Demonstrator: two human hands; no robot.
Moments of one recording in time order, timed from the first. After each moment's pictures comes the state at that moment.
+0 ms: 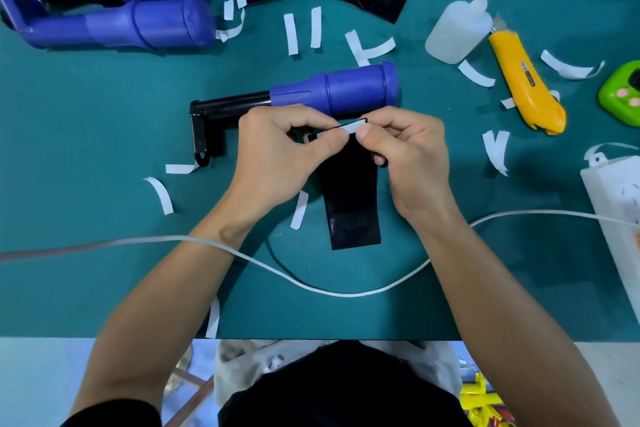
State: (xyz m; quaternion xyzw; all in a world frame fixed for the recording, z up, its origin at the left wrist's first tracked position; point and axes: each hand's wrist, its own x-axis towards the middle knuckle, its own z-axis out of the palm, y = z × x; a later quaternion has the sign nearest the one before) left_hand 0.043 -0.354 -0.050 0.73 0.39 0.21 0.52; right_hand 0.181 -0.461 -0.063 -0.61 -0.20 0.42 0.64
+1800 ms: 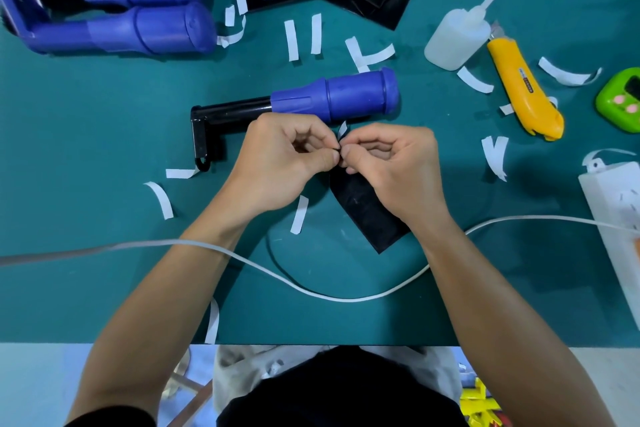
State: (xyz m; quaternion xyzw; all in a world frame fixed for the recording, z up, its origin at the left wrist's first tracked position) left_hand 0.039 -0.345 -0.053 0.73 0.36 0.11 0.58; right_hand 0.179 -0.464 -0.066 -0.70 -0.30 0.37 0.53
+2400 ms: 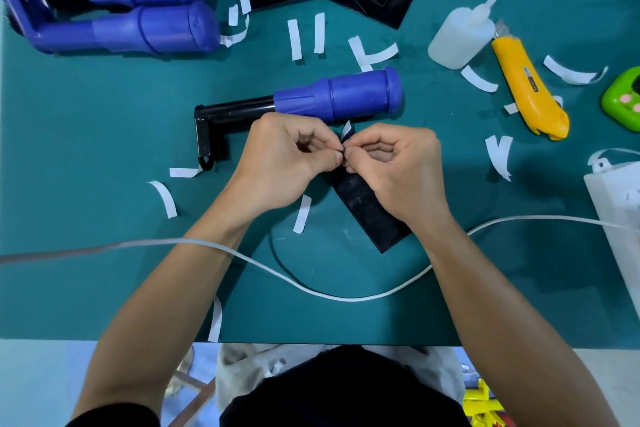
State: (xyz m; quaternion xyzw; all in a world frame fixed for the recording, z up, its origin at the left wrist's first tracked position) left_hand 0.040 -0.345 -0.052 0.73 0.37 0.10 0.57; right_hand 0.175 -0.465 -0.065 -0.72 -0.30 0.35 0.51
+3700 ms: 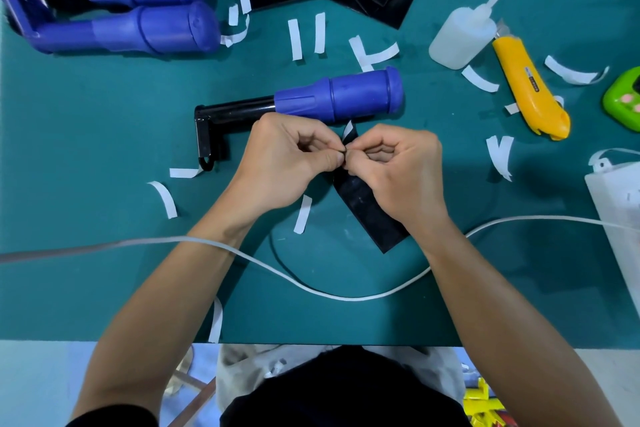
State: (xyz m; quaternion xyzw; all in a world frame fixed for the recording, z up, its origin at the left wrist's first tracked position) left_hand 0.040 -0.346 -0.052 0.71 0.37 0.11 0.59; right_hand 0.171 -0.464 -0.064 -0.73 -0.29 0.32 0.52
